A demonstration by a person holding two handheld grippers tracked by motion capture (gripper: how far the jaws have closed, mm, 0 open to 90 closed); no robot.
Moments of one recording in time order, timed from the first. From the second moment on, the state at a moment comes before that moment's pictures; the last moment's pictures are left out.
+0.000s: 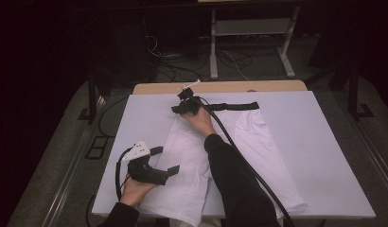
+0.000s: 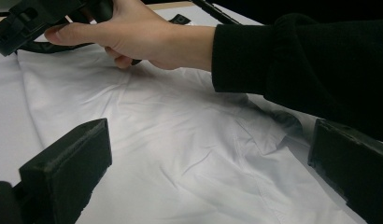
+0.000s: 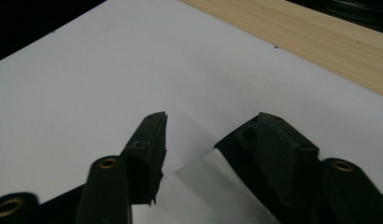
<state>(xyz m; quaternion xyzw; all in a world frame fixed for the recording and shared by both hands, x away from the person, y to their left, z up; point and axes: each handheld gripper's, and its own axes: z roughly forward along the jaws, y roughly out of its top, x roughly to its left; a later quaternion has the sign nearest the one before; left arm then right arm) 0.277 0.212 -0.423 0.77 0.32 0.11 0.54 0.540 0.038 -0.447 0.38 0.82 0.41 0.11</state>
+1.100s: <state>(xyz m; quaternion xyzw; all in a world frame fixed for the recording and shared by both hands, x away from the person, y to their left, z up) 0.272 0.227 -0.420 0.75 0.36 0.09 0.54 0.542 0.039 -0.444 0.43 0.81 0.39 0.12</state>
